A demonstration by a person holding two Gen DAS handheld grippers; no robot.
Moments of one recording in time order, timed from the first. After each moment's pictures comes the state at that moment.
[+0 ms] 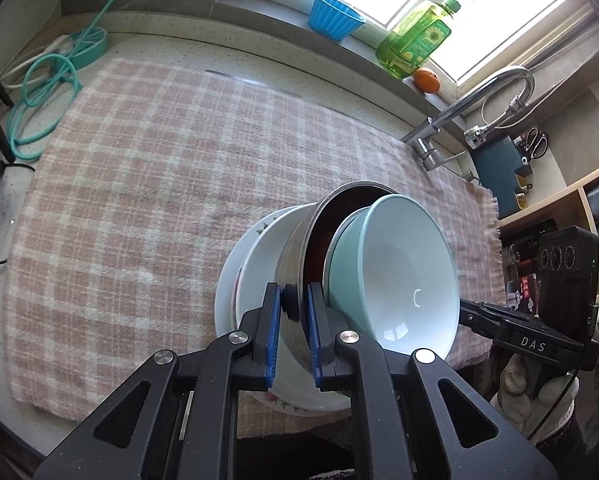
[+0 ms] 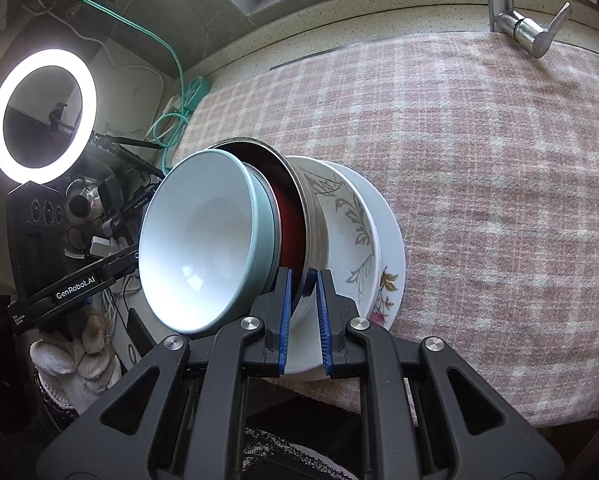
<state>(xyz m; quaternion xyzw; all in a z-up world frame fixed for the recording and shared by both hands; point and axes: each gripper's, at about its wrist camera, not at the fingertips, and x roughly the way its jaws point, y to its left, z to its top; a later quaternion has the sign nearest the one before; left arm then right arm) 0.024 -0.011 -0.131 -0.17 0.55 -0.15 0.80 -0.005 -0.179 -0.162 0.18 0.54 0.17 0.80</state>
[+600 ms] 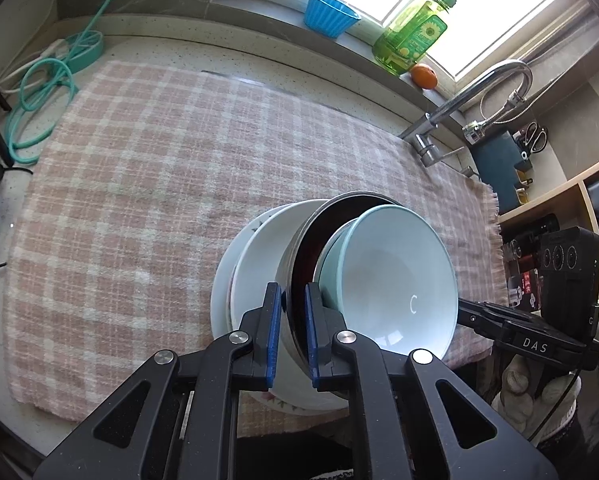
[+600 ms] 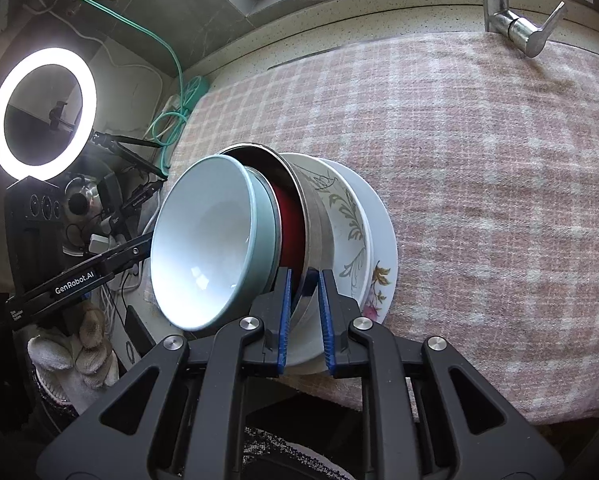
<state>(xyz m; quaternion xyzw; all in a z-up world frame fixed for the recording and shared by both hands) 0.023 -0.014 -0.130 -0.16 0.55 -0.15 0.80 -0.009 -0.181 -0.160 0.18 0.54 0.17 0.80</state>
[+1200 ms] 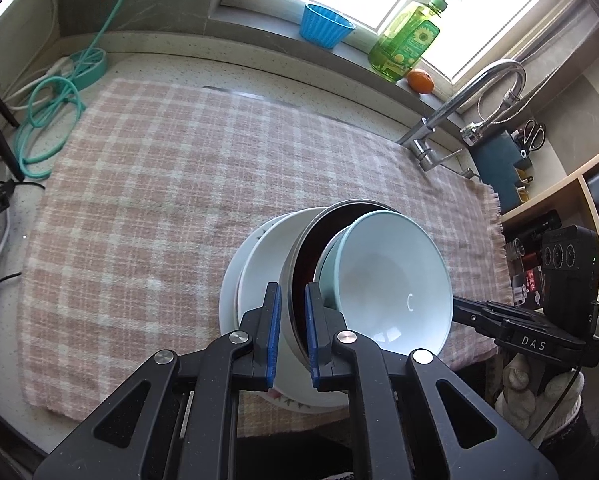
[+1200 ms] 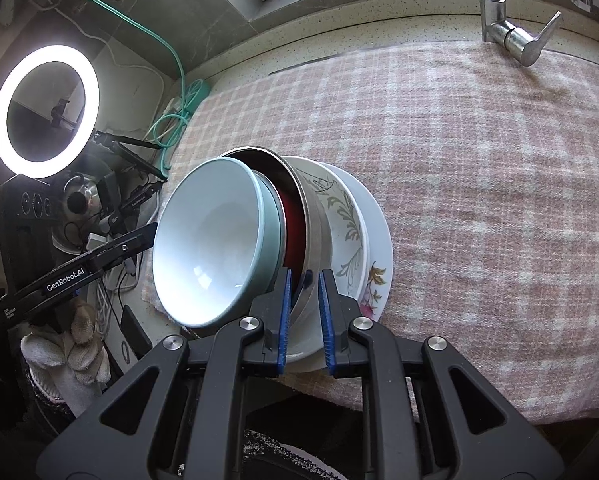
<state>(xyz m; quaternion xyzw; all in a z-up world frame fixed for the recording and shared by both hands) 0.016 -0.010 -0.118 -0.15 0.54 -0.14 0.82 -0.015 -0.182 -0.152 0.17 0.53 0.16 0.81</state>
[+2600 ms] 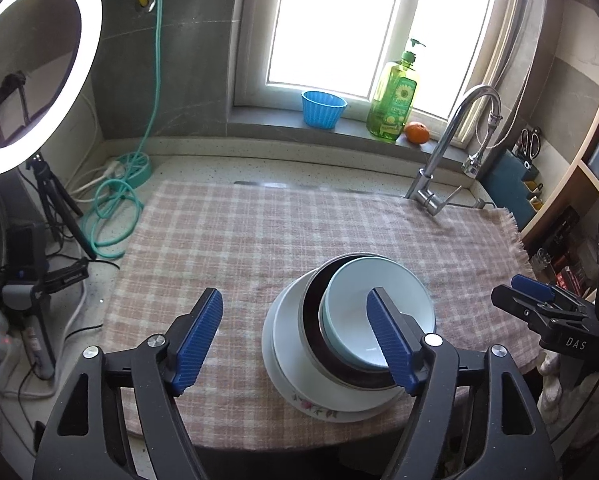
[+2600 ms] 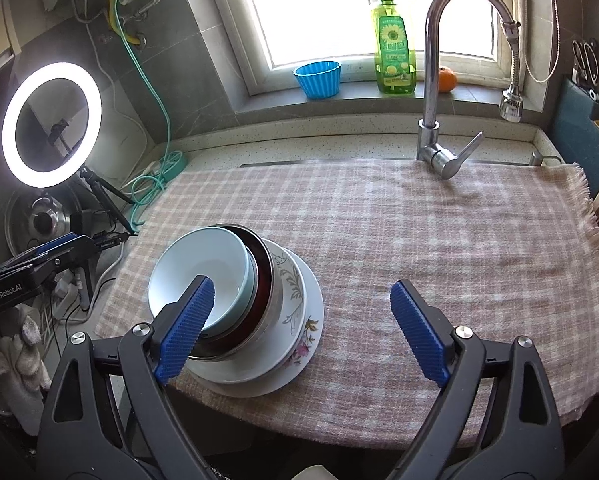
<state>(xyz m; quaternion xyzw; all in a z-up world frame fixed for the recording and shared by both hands) -0.032 -0.018 -0.050 -0.06 0.41 -0.08 0.91 -0.078 -0.188 -0.083 0.07 0.38 0.06 0.92</state>
